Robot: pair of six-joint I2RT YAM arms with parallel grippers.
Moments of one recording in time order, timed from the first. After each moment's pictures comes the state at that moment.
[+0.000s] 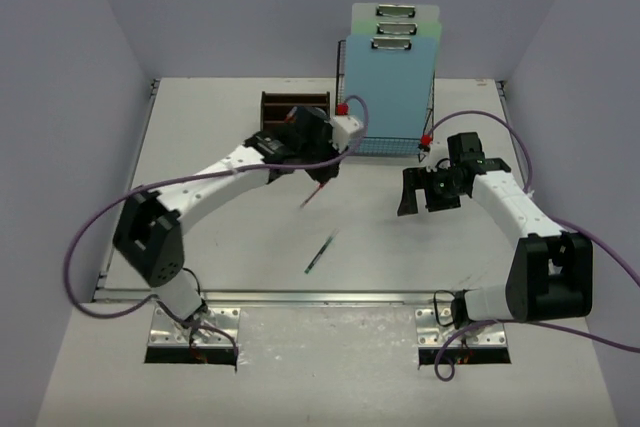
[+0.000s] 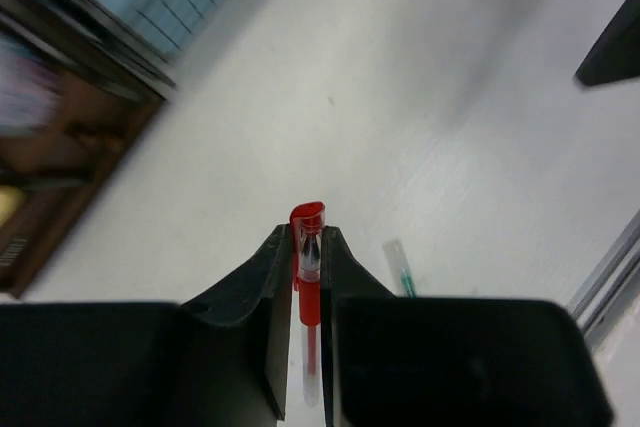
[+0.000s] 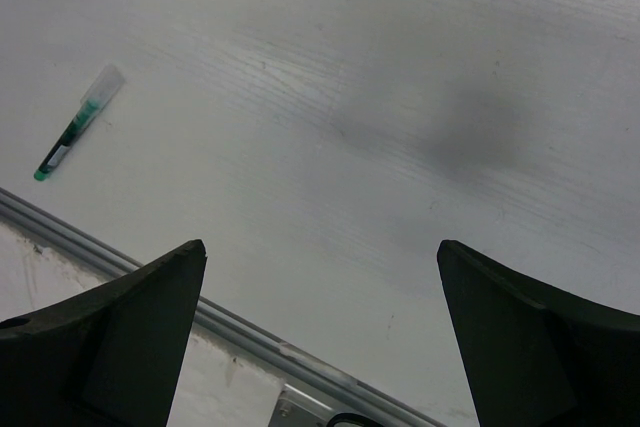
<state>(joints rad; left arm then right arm) -0.68 1.70 1.40 -0.55 0.15 0.12 0.06 1.38 0.87 -0.67 -0.40 -0.06</state>
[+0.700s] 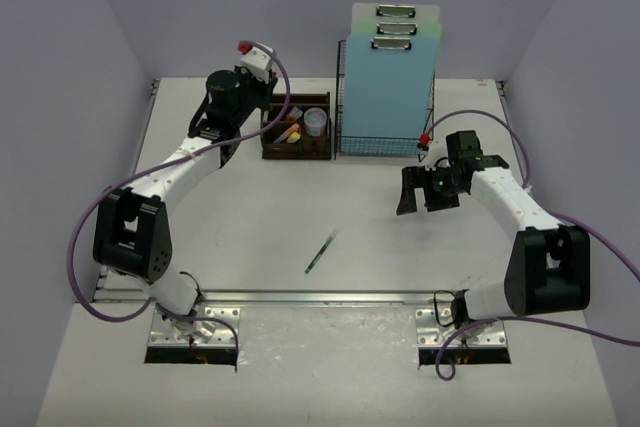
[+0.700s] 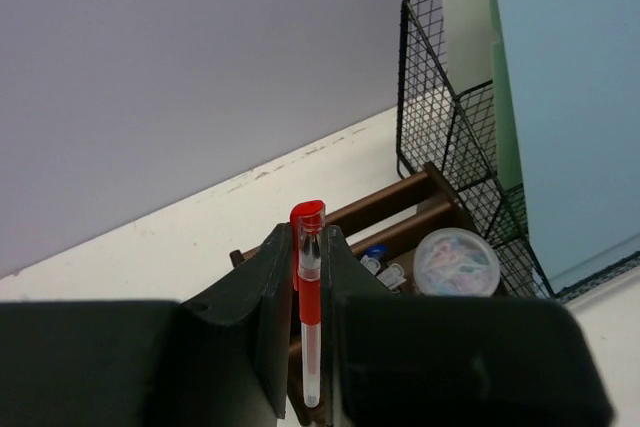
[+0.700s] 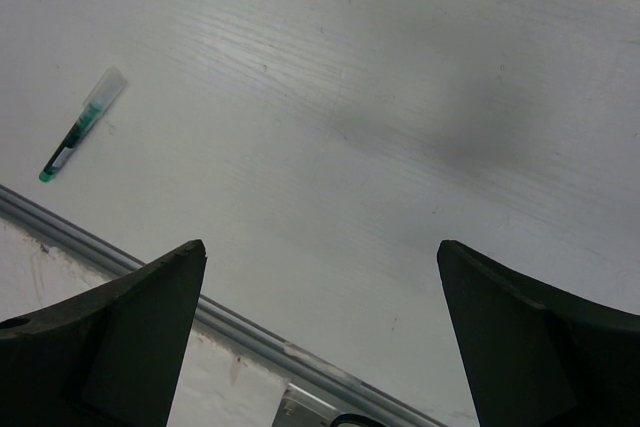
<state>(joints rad) -0.27 1.59 1.21 0.31 0.12 0.14 0.06 1.41 0.89 -0.68 -0.41 -0.06</state>
